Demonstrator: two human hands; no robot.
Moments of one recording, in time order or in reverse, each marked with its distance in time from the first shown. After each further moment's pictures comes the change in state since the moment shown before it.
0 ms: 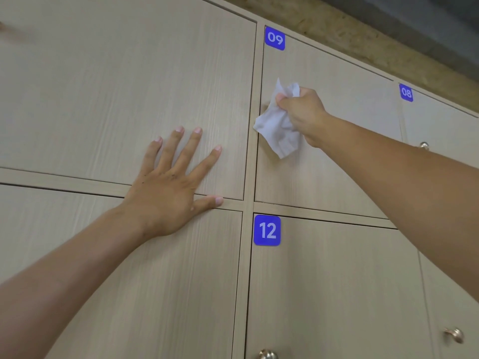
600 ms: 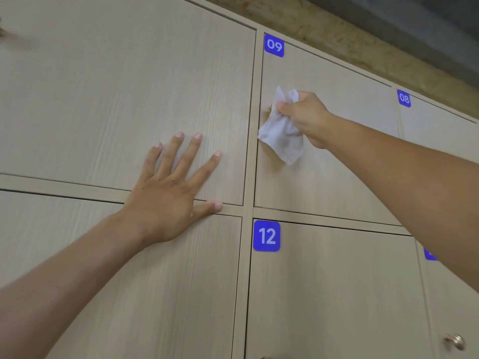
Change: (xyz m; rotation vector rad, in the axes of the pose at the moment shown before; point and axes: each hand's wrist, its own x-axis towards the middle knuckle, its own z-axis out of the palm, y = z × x) left_hand 0.000 -0.002 0.004 0.010 0.020 0.009; right_hand 0.004 -0.003 -0.011 -0.066 -0.100 -0.033
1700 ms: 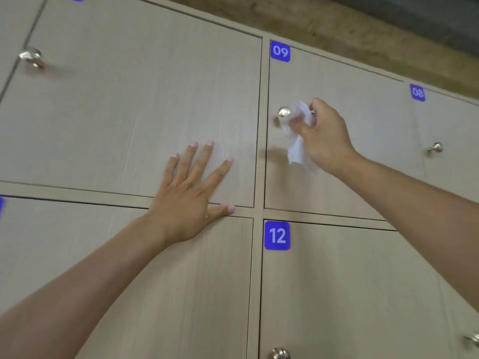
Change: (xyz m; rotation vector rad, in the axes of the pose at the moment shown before) left_hand 0.001 0.002 -0.009 -0.089 -0.035 -0.023; right_hand -0.071 -0.002 -0.001 -0.142 0.208 -0.262
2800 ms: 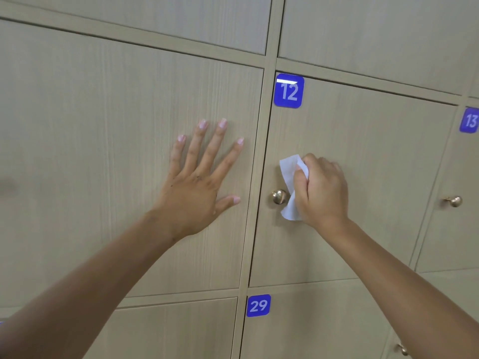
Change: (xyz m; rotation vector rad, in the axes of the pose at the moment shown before) left_hand -0.192 0.080 0.064 0.074 -0.057 0.098; right_hand -0.309 0.075 0.022 -0.512 -0.095 -0.094
